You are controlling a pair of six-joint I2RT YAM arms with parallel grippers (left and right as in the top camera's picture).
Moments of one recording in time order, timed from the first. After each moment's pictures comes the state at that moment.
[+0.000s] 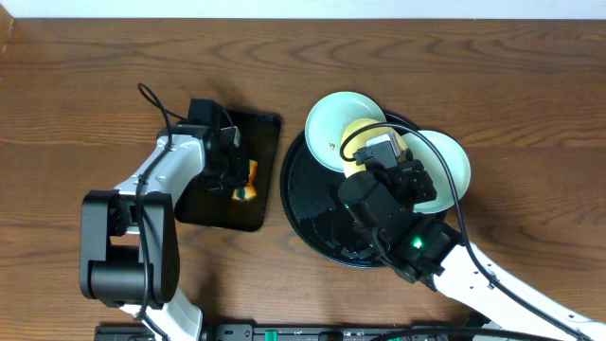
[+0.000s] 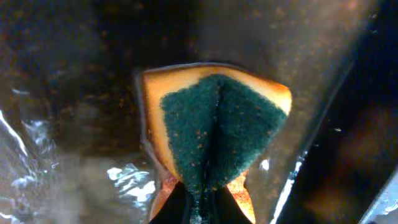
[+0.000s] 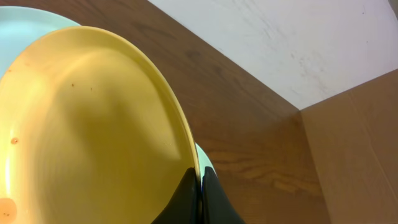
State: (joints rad) left arm -0.07 1.82 1.08 -0.73 0.28 -0.17; right arm 0.84 1.26 0.83 -0.38 1.00 0.02
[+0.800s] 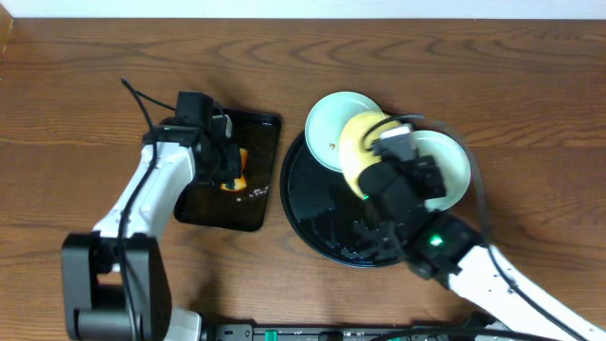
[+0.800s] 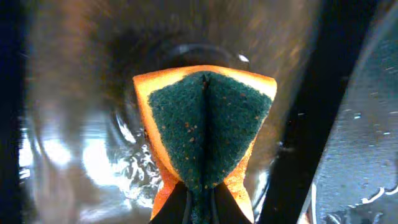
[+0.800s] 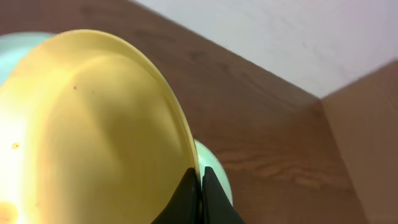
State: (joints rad) left arm -0.06 1.64 1.08 -0.78 0.18 -0.15; right arm 0.75 1.19 0.84 -0.39 0.89 0.08
